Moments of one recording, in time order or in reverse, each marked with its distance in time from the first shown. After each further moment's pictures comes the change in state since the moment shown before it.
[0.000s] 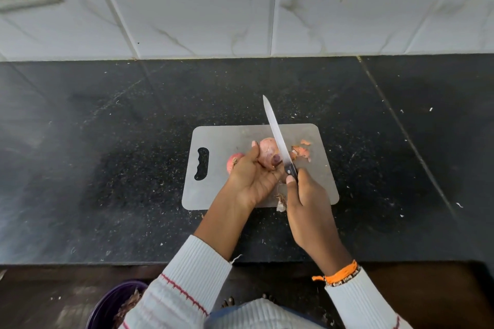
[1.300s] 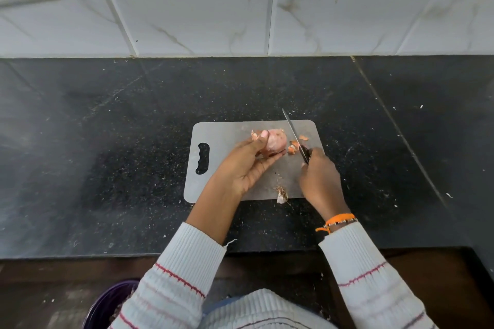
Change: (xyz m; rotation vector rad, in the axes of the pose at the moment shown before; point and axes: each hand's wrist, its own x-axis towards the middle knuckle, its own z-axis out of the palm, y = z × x) left_hand -0.010 0.014 -0.003 0.359 -0.007 0.146; right_hand 0.043 0.013 -0.010 -0.365 0.014 0.282
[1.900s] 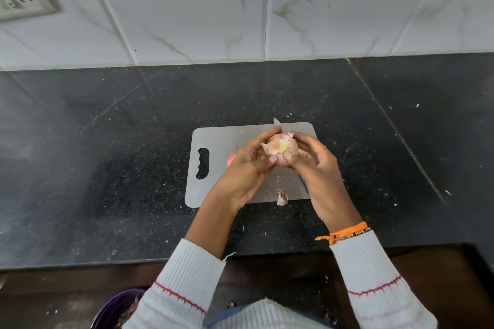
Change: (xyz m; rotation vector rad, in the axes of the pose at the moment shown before) left_hand -0.011 -0.010 -0.011 0.271 -0.375 0.235; right_hand -0.013 -0.004 -0.010 1.118 -0.132 -0.147
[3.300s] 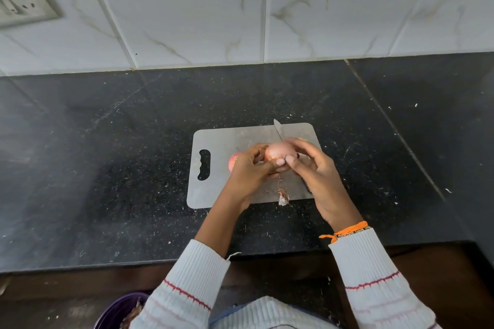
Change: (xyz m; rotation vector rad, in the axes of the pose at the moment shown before) left_hand 0.003 -0.014 -0.006 0.406 0.192 -0.011; right_hand -0.001 0.009 -0.009 -0.138 -0.078 -0.017
